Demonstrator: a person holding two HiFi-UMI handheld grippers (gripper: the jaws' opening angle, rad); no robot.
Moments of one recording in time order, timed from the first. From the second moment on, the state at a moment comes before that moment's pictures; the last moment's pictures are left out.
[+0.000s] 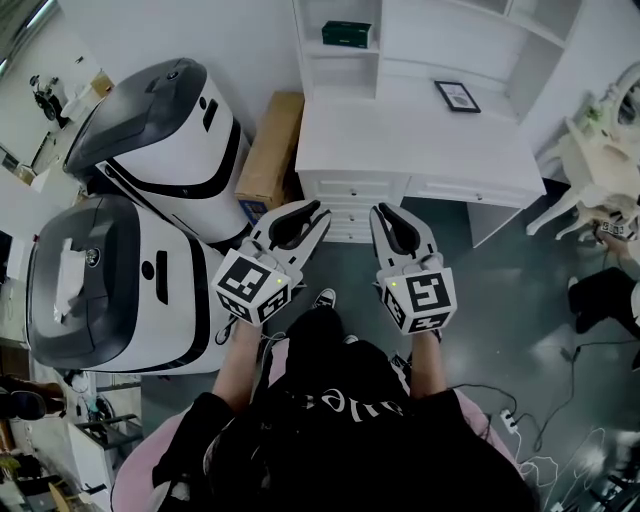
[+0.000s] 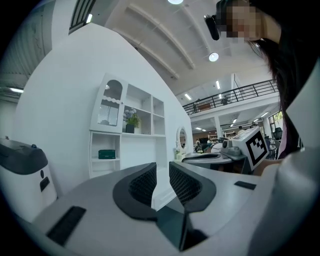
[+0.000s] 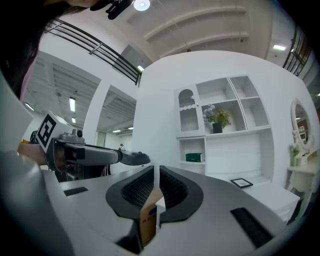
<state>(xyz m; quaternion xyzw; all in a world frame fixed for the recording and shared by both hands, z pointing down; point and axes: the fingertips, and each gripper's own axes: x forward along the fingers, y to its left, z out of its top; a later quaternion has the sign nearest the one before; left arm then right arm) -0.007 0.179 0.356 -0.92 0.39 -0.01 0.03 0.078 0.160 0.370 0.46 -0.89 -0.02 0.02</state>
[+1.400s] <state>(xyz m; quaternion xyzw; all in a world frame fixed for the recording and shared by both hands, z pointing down) -0.049 -0.104 0.377 -0.94 0.35 -0.02 -0.01 0.047 -0.100 0.397 0.51 -0.86 0.03 0.06</state>
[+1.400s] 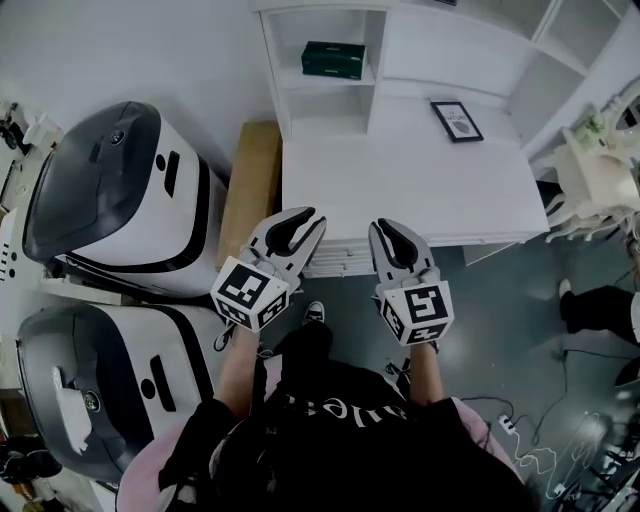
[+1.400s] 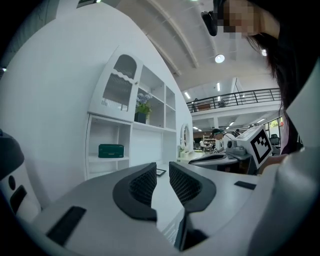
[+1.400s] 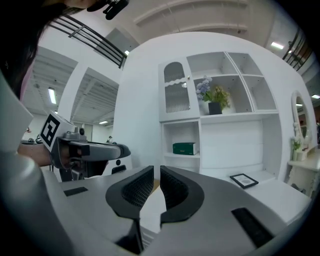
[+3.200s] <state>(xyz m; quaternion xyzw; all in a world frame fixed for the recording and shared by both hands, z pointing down) -0.080 -0.382 0.377 -0.93 0.37 -0.01 -0.02 0.046 -0.449 0.390 0.52 -0.85 0.02 0.09</state>
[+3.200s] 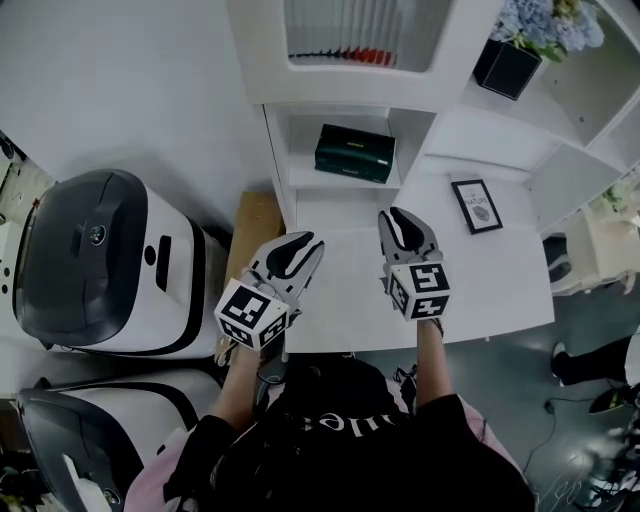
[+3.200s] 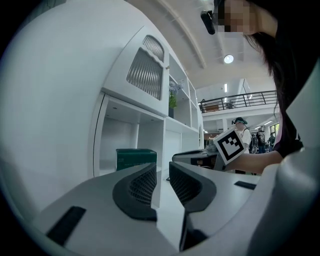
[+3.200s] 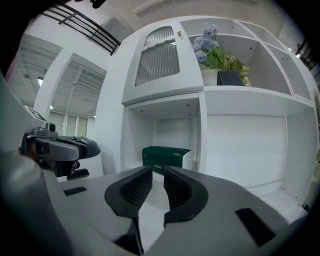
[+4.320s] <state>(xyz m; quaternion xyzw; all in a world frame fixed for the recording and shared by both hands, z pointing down) -0.056 -0.565 0.401 -0.88 0.47 -0.10 -0.03 0.059 -0.560 0.424 0.51 -0.85 0.05 0.10</state>
